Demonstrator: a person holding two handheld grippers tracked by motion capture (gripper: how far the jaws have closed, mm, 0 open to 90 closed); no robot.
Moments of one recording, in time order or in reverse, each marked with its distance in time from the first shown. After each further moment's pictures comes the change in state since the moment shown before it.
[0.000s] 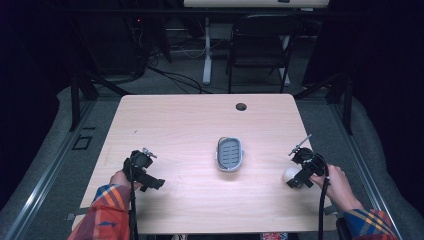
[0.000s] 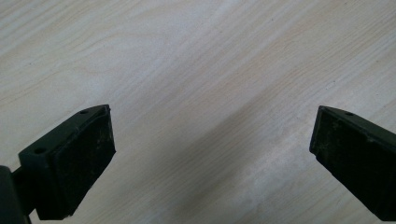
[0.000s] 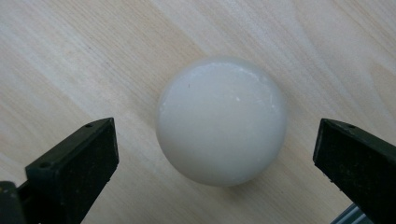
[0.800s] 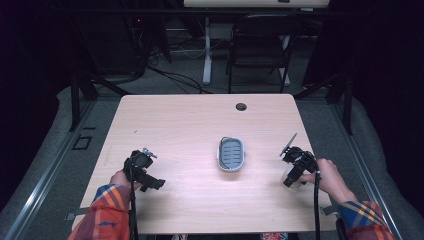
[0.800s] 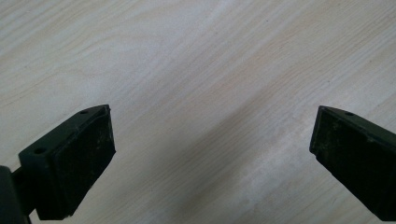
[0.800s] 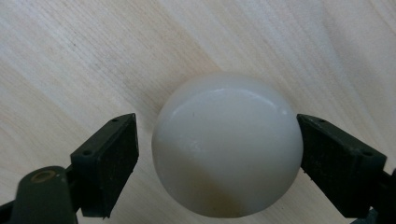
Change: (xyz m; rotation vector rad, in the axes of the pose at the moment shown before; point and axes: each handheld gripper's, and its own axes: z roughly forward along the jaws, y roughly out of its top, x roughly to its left) left arm 0.000 0.000 0.000 -0.005 -0.009 0.008; right arm 0.002 0.025 0.016 0.159 -0.016 -0.074
